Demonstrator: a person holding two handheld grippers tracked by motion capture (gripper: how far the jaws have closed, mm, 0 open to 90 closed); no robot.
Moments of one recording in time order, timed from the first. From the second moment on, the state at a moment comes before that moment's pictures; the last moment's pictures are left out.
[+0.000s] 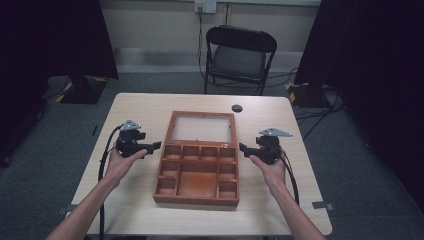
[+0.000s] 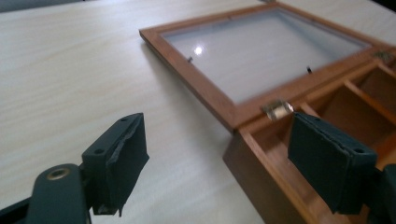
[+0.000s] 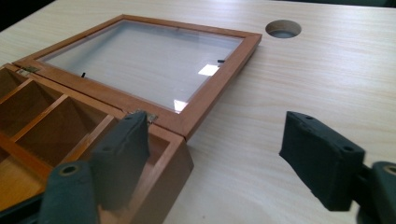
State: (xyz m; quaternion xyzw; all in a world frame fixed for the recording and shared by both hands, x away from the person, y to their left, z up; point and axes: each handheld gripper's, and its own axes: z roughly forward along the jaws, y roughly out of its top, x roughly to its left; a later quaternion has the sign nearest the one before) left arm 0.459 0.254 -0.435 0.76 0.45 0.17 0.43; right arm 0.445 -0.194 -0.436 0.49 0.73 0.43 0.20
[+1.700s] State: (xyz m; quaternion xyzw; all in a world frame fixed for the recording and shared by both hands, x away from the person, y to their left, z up) left arm 0.531 0.196 -0.472 0.75 0.52 0.06 0.40; right arm 0.538 -0.137 -0.480 0.57 0.72 0.40 0.04
